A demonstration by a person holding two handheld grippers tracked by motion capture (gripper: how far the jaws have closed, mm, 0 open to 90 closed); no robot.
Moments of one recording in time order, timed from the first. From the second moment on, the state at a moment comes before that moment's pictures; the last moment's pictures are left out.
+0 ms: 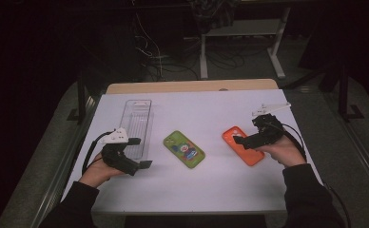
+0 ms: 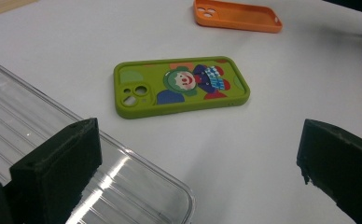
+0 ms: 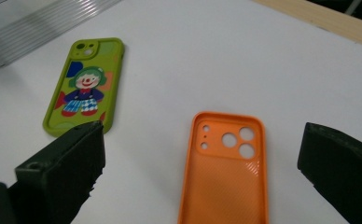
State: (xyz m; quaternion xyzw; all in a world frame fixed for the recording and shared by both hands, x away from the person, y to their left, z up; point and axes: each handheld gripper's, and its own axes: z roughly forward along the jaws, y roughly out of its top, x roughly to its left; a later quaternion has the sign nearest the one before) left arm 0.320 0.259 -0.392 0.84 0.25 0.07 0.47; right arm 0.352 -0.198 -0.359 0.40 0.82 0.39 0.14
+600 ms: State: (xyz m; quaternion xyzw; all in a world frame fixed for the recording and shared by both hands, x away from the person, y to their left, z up) left arm 0.321 0.257 -0.393 0.85 0.25 0.07 0.47; right arm 0.381 -0.201 -0.361 0.47 0.79 0.36 0.17
